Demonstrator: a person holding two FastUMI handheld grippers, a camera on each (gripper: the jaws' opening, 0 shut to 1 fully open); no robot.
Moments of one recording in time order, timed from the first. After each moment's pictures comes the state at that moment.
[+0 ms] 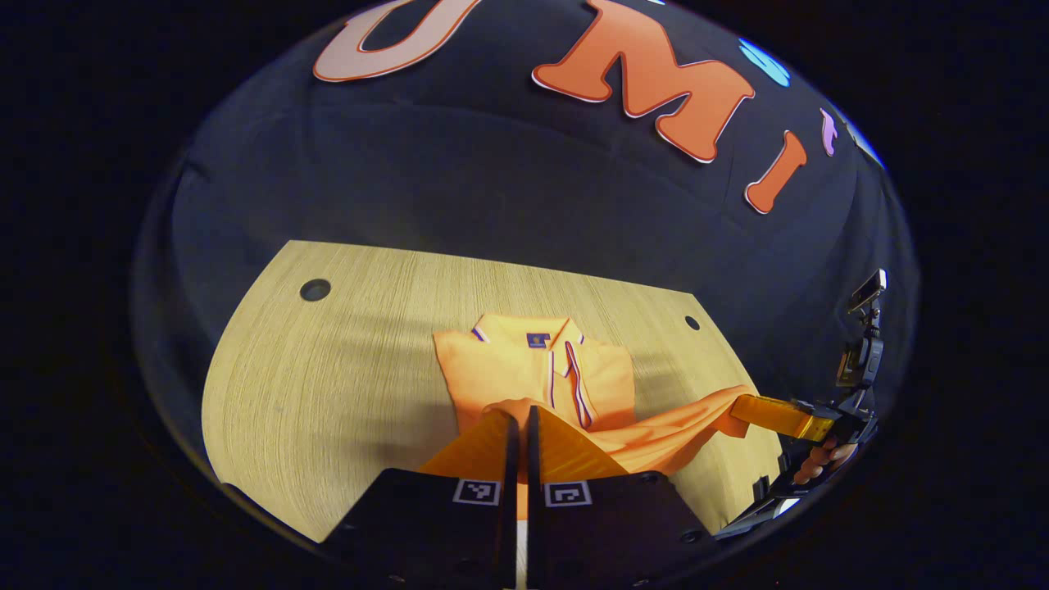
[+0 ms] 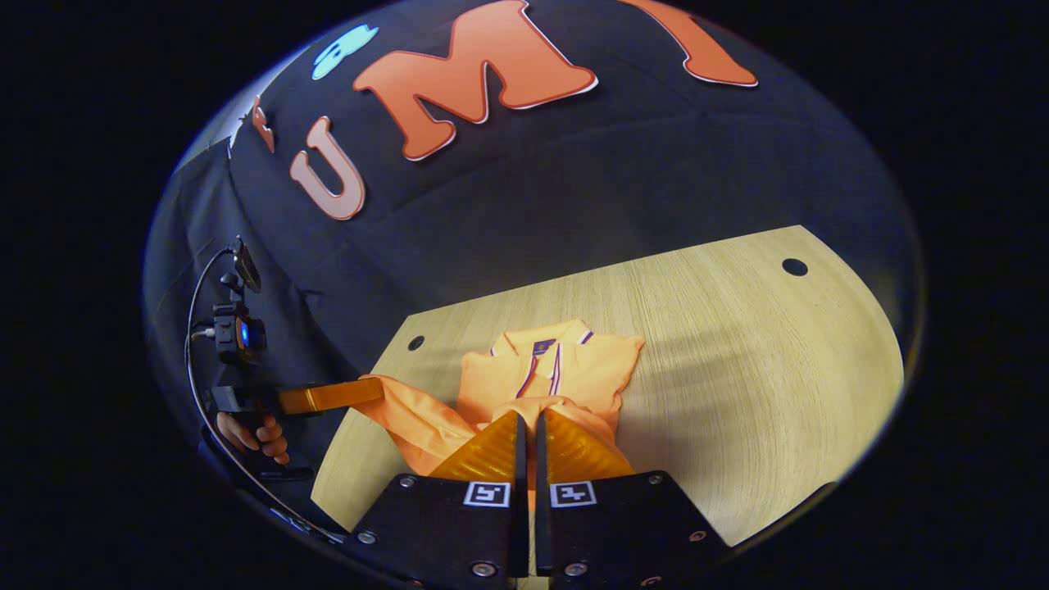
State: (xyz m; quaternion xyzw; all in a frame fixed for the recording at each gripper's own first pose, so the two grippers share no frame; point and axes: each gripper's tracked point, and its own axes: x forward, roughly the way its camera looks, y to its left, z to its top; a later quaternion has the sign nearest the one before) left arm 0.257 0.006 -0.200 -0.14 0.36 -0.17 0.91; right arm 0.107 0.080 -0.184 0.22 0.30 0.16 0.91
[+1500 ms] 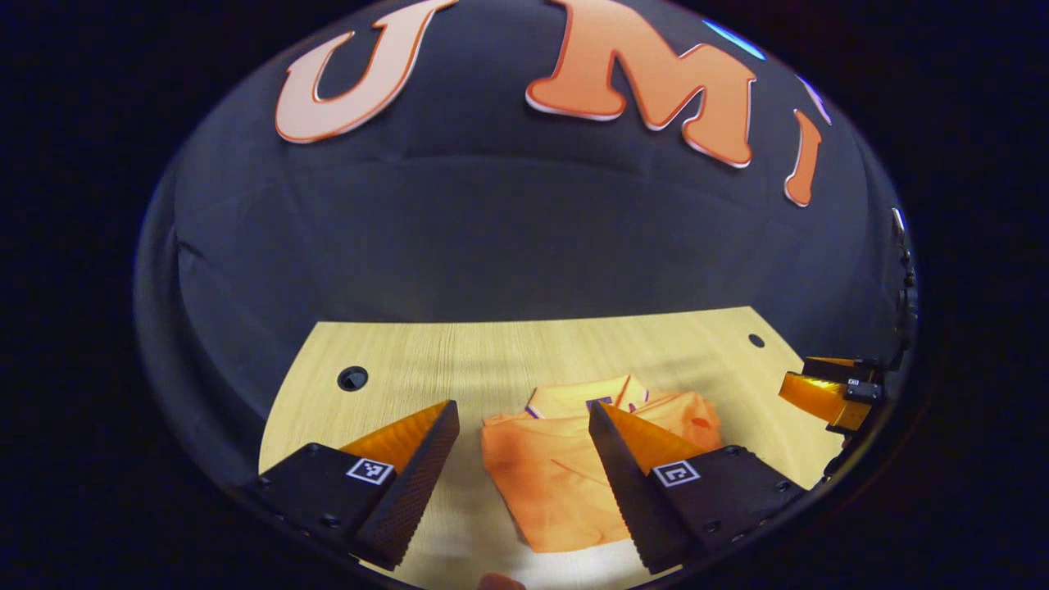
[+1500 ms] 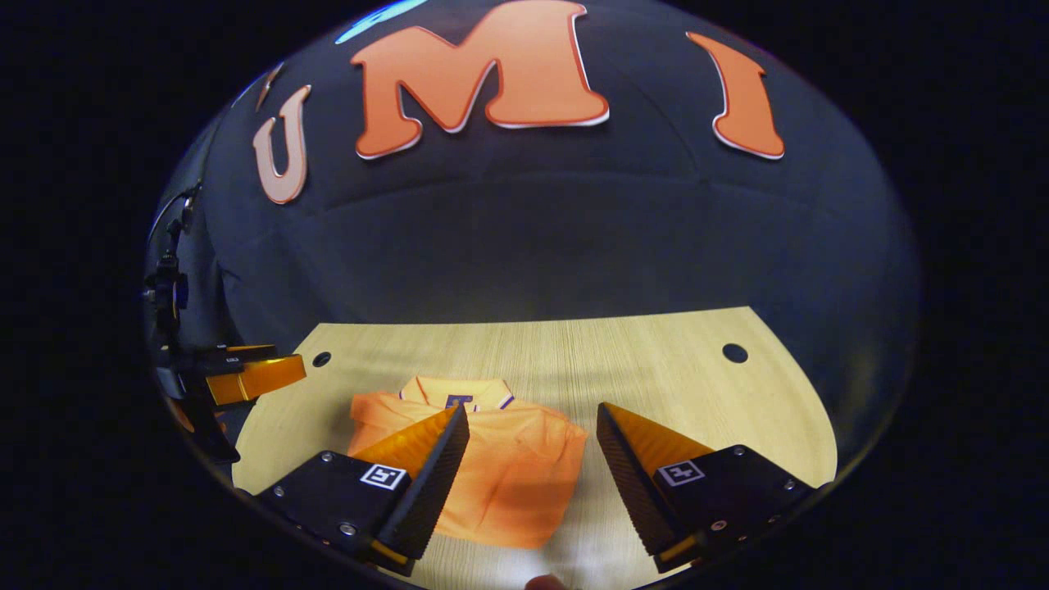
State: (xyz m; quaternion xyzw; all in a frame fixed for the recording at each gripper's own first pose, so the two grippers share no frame) left arm 0.311 0.029 -0.154 -0.05 0.27 -0.10 0.96; right arm 0.165 0.038 -0.155 0.08 0.24 0.05 0.97
